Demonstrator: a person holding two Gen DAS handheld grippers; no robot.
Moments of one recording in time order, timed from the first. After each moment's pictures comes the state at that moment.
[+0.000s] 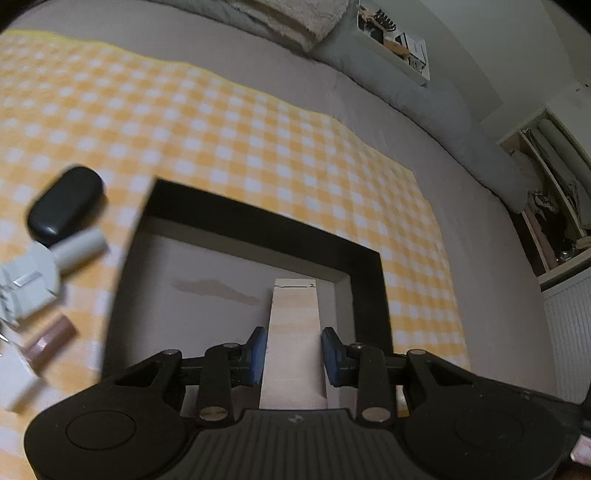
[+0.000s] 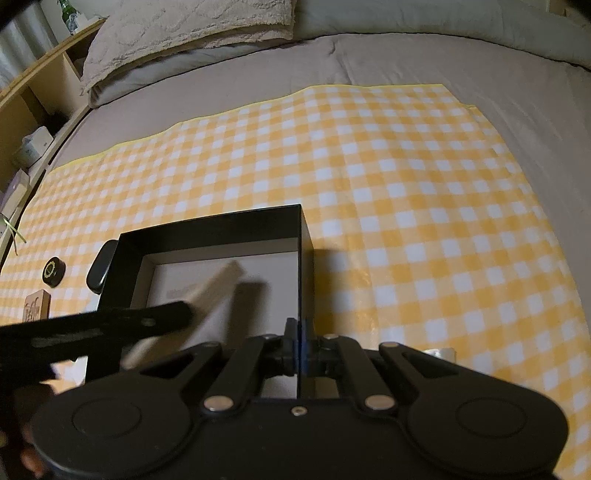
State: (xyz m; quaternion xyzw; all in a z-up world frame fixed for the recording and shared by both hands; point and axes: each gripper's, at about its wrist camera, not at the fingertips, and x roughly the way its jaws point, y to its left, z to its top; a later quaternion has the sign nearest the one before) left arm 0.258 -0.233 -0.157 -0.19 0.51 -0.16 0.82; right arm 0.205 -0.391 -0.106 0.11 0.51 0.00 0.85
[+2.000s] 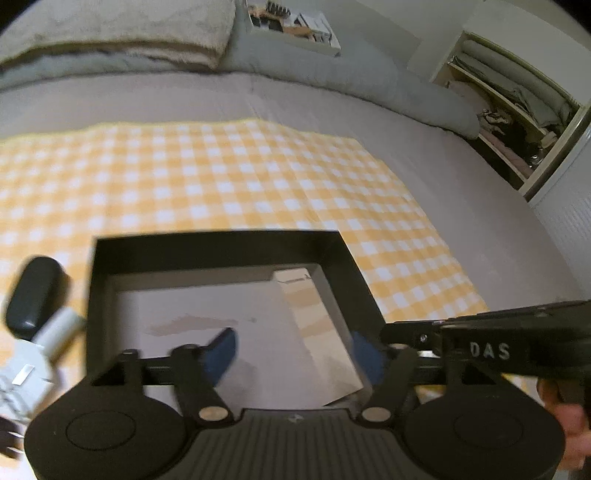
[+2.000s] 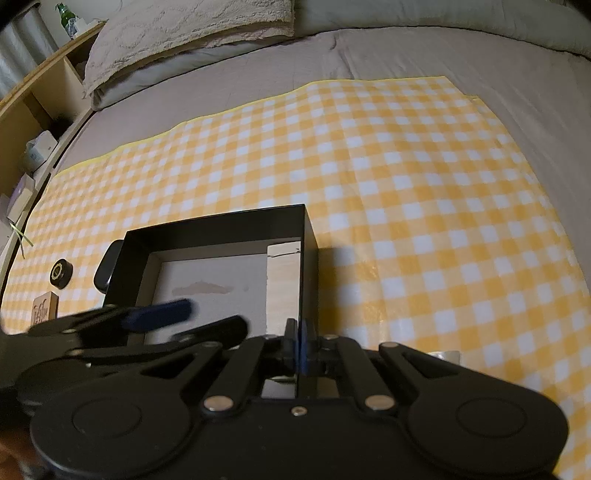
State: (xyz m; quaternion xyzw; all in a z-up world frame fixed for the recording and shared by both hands) left arm 0.252 -0.264 -0.157 -0.03 0.46 -0.26 0.85; right arm 0.211 -0.398 -0.105 0.13 0.52 0.00 0.84
